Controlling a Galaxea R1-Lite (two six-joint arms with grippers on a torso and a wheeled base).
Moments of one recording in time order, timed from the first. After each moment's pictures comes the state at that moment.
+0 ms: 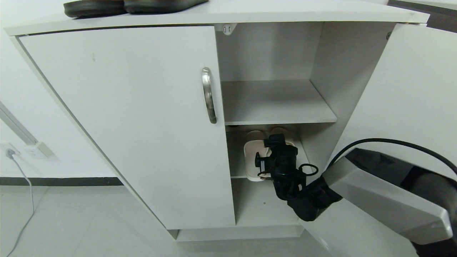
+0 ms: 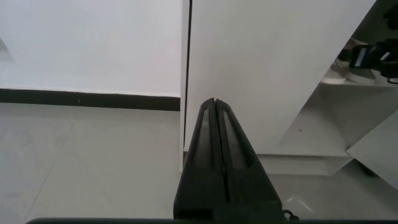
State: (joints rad) left arm 0.00 0.00 0.00 0.00 0.06 -0.07; right arm 0.66 2.41 -1.31 -1.01 -0.61 0.01
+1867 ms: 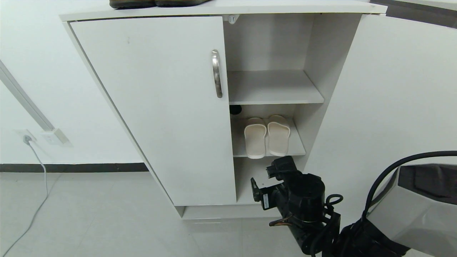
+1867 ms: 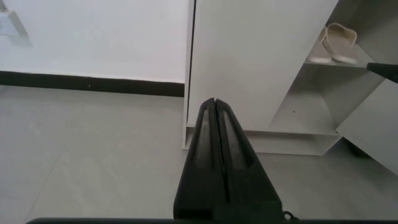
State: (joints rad) left arm 0.00 0.00 0.00 0.00 0.06 -0.08; right arm 0.87 2.13 -0.75 -1.25 -0.59 0.01
